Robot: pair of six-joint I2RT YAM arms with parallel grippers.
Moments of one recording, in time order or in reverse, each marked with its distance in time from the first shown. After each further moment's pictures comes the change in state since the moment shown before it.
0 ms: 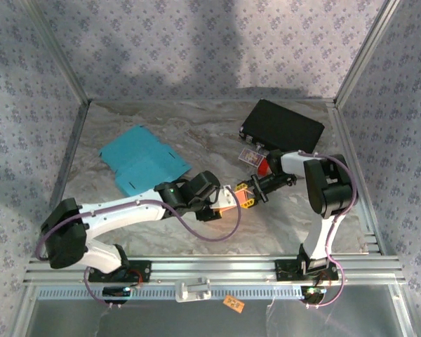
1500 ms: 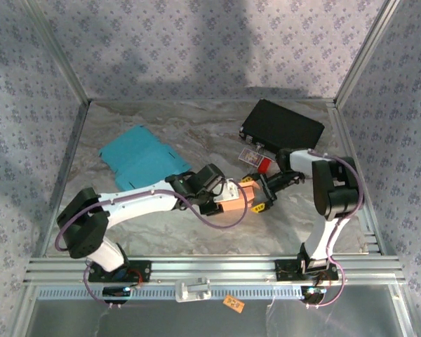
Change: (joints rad) left arm 0.073 0.140 0.076 -0.017 0.061 -0.020; right arm -0.094 -0.068 0.015 -0.116 0.127 -0.021
